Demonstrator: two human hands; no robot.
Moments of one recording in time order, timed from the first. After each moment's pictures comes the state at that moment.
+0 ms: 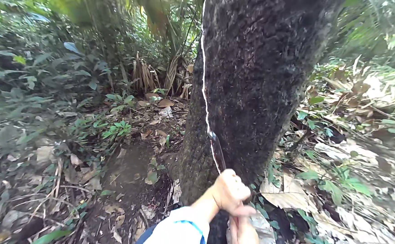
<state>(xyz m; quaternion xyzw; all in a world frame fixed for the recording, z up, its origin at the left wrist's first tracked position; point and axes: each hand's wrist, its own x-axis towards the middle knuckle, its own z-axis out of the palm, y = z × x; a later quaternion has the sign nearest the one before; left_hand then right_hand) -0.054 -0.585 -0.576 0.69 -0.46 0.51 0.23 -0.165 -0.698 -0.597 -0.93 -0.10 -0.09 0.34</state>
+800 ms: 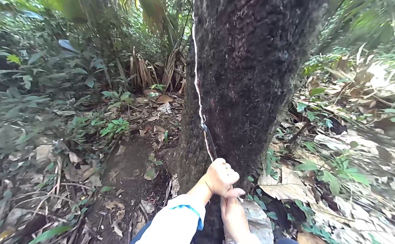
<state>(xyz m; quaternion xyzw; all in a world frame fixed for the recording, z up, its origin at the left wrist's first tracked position) -0.036 -0.586 -0.592 0.70 -0.43 0.53 0.19 -0.136 -0.697 -0.630 -0.93 -0.10 -0.13 0.32</state>
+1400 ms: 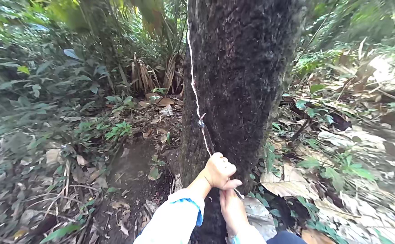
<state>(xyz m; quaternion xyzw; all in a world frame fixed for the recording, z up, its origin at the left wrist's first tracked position) -0.037 -0.585 -0.584 0.71 -0.44 0.52 0.16 -0.133 -0.698 -0.617 -0.94 -0.09 -0.05 0.33</state>
